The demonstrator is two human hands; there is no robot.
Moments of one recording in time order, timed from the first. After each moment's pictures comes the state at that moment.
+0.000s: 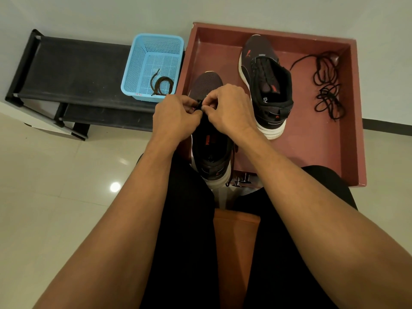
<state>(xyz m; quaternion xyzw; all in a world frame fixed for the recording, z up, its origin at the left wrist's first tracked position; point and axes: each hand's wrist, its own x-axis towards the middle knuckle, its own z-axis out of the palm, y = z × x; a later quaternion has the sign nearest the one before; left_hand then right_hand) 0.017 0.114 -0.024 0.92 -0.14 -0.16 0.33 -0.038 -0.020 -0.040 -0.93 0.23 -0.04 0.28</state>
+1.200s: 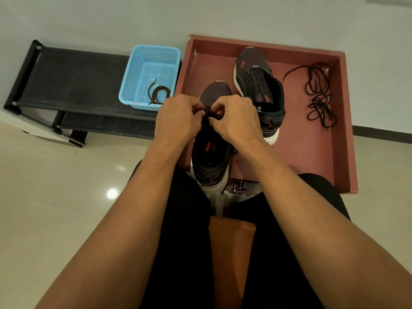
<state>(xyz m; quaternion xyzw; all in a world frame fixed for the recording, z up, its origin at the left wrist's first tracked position) 0.027 0.096 -0.027 0.92 -0.28 -0.07 0.27 -0.054 -0.033 -0.035 -0.92 0.26 -0.07 0.28</state>
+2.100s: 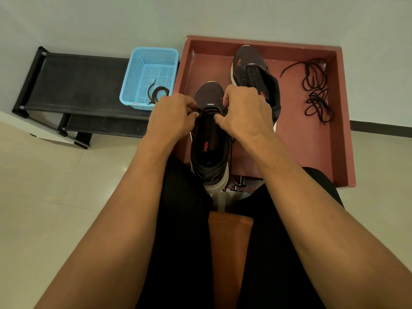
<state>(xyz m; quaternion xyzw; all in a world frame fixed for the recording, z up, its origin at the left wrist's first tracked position) 0.028 0.103 -0.013 0.92 -0.30 -0.10 0.21 -0.075 -0.040 -0.004 -0.94 0.28 -0.05 0.17</state>
